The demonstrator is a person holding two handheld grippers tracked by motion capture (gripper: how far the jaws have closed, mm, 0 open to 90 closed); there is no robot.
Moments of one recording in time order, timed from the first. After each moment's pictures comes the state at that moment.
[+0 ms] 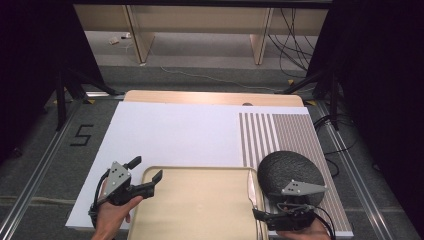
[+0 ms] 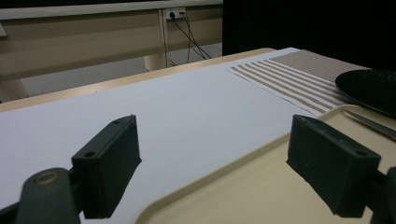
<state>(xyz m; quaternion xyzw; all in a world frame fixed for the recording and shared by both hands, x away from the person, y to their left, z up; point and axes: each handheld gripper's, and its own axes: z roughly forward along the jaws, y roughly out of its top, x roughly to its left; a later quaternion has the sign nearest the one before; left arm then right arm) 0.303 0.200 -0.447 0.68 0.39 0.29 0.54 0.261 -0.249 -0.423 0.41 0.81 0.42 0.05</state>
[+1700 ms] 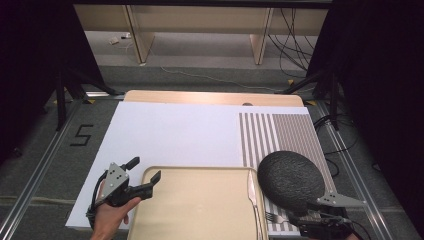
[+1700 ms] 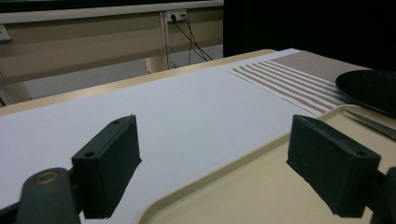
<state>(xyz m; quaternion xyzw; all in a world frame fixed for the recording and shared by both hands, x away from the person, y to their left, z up) 0.299 0.204 -0.446 0.68 0.39 0.30 0.54 0.238 -0.322 -0.433 0.50 0.79 0.34 0.12</state>
